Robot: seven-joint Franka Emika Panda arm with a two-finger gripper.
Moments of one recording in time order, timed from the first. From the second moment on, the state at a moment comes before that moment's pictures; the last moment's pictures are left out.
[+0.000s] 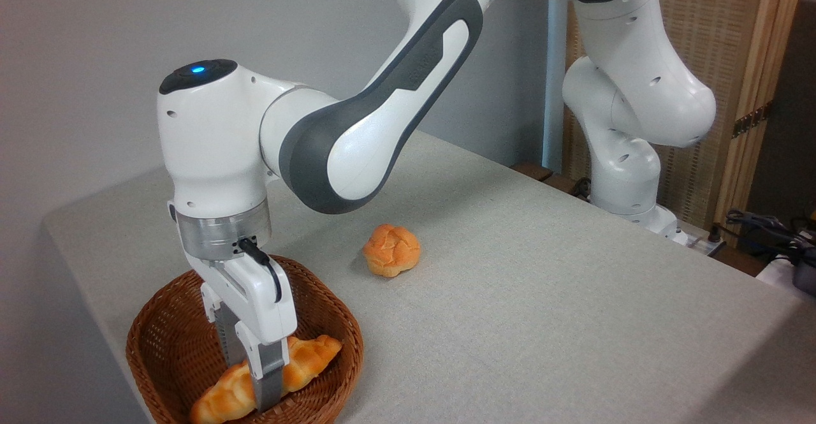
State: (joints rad) arm -0.05 0.37 0.00 -1.66 0.03 2.19 0.70
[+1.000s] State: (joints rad) arm -0.02 0.22 0.02 -1.62 -0.15 2.00 0.69
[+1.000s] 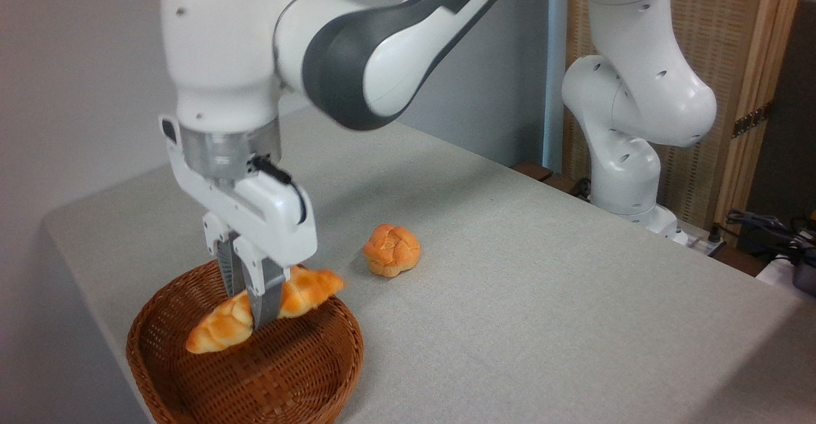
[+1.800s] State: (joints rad) arm -0.03 -0.13 0.08 -1.95 -0.07 1.74 0.78
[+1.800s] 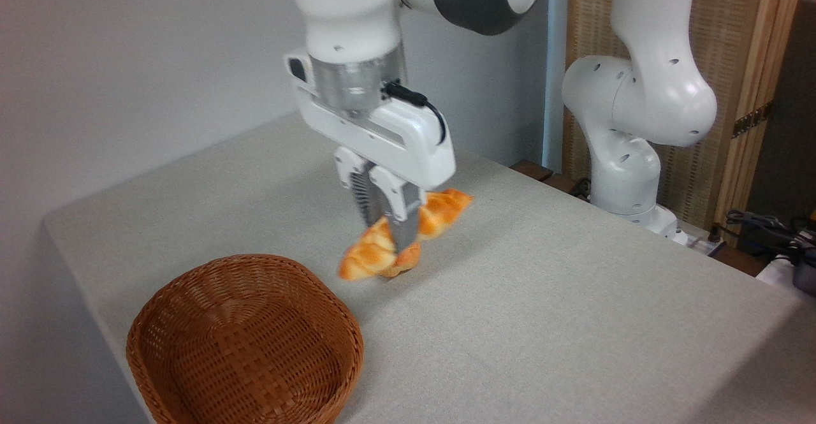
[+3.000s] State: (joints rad) arm -0.08 -0.08 0.08 -2.12 0.10 1.76 0.78
